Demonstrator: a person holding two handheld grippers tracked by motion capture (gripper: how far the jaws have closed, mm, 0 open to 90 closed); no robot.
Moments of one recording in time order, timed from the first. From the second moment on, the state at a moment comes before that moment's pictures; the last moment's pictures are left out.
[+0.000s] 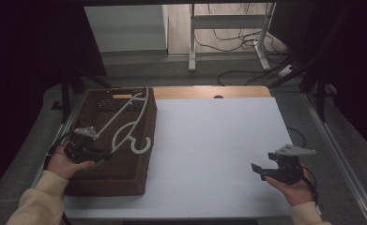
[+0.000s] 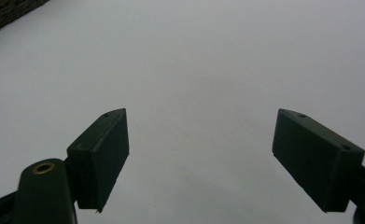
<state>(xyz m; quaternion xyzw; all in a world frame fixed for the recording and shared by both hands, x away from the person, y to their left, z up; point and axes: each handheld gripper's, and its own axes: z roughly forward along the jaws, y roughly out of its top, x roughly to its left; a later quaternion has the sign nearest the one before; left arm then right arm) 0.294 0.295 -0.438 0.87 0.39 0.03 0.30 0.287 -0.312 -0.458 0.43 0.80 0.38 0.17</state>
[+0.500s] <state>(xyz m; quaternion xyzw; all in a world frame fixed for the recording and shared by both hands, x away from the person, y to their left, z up) 0.292 0.287 -0.429 0.85 0.40 0.08 0.33 0.287 -0.312 -0.458 0.43 0.80 0.38 0.17</state>
